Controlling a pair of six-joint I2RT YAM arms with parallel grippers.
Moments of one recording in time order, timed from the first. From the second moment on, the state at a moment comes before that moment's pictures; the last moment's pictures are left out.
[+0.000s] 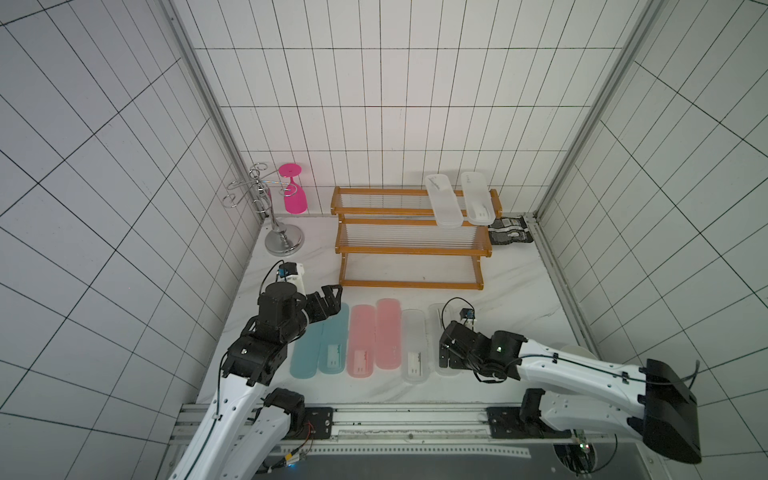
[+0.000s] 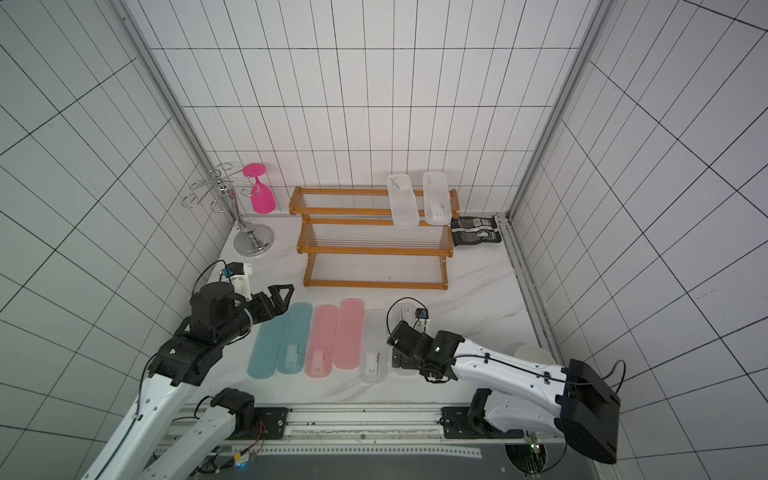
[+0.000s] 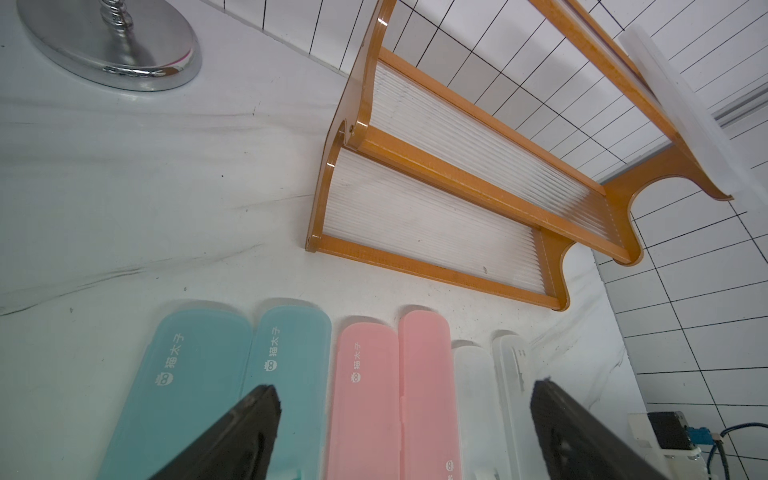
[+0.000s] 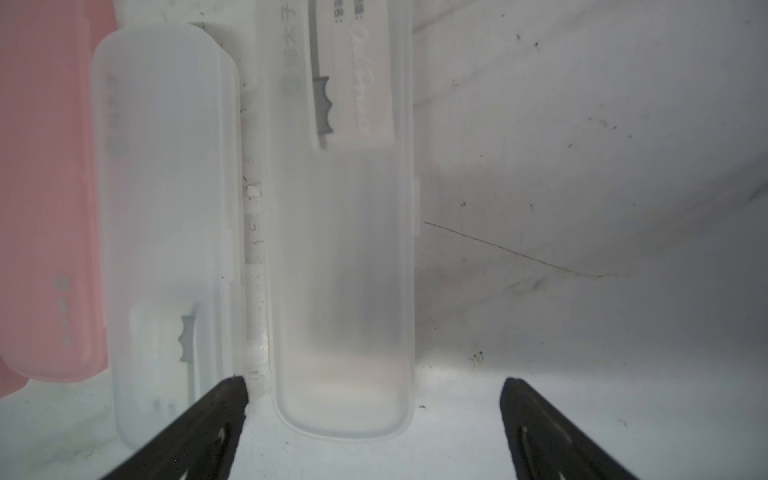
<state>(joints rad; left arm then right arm) -0.27 0.67 0.78 -0.63 0.10 -0.58 1.15 1.15 0.65 -0.75 0.27 1.02</state>
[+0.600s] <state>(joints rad) -0.25 0.67 0.78 -0.63 0.14 -0.58 1.17 1.32 0.67 -0.70 0.22 1.00</state>
